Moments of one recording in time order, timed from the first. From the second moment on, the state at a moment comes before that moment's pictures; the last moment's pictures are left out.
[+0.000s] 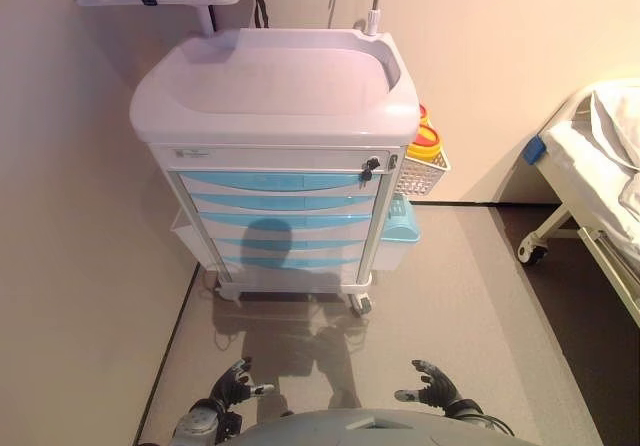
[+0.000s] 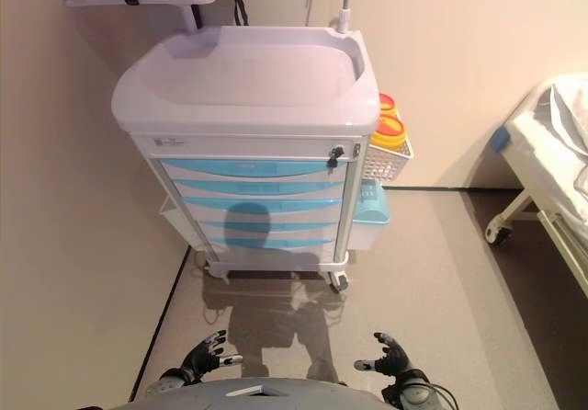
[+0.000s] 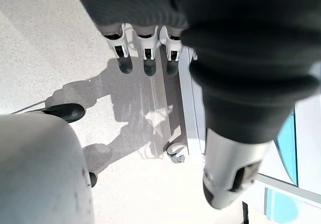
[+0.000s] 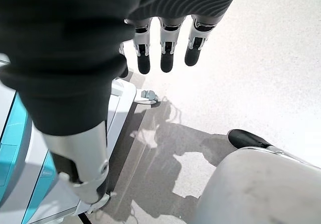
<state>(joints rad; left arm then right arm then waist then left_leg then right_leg) 0.02 0.22 -0.23 1.25 -0.16 -0.33 -0.12 0.02 -0.22 0.25 1.25 -0.06 -0.34 -0.06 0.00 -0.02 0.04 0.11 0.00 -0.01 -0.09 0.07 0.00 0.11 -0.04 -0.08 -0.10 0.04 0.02</state>
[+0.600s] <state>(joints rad) 0.02 0.22 -0.21 1.26 -0.23 -0.27 -0.16 0.03 -0.22 0.25 1.25 -0.08 -0.34 -0.04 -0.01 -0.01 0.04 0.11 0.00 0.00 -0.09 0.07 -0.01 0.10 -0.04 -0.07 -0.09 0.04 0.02</state>
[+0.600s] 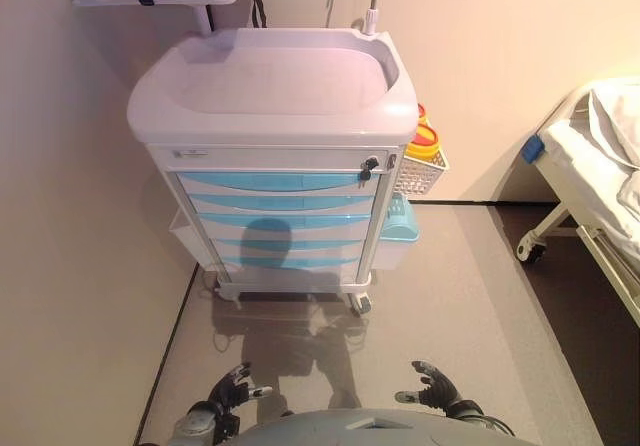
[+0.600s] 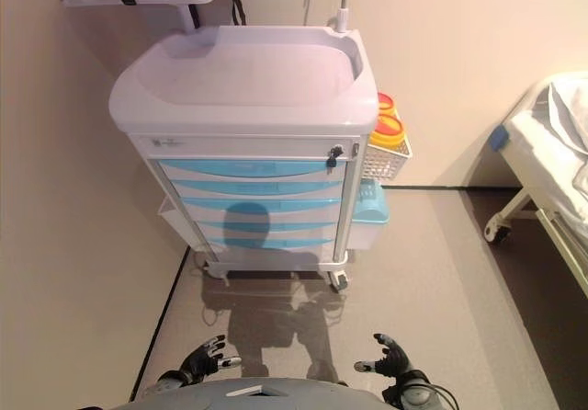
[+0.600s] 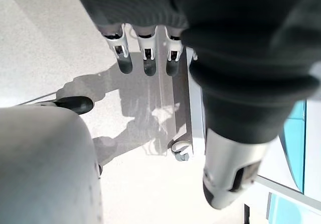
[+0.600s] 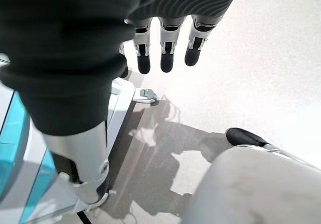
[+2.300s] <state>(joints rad) -0.80 0.43 -0.07 1.00 -1.60 -0.33 -0.51 -0.22 -0.25 0.42 1.07 0.10 -0.40 -0.11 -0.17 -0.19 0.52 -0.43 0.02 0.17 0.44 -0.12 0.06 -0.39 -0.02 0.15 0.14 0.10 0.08</state>
